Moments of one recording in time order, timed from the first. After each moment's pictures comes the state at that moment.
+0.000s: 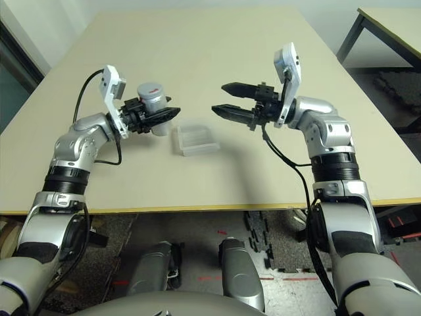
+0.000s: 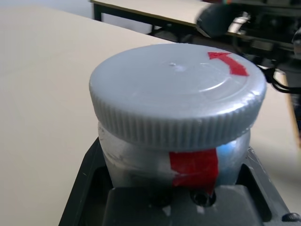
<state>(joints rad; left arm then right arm) -0.76 0.34 0.00 0.46 -0.39 0.37 -1.03 -0.88 -0.43 -0.02 0.49 0.45 0.39 1.26</state>
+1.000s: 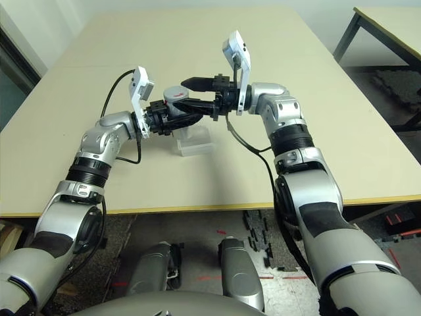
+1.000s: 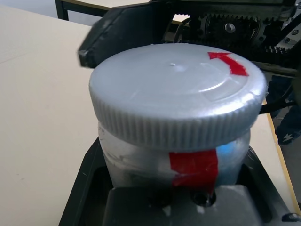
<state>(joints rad) -0.81 0.26 -0.05 0.53 -0.35 0.32 -1.06 -1.08 -0.26 0.03 0.76 0.35 0.30 1.33</state>
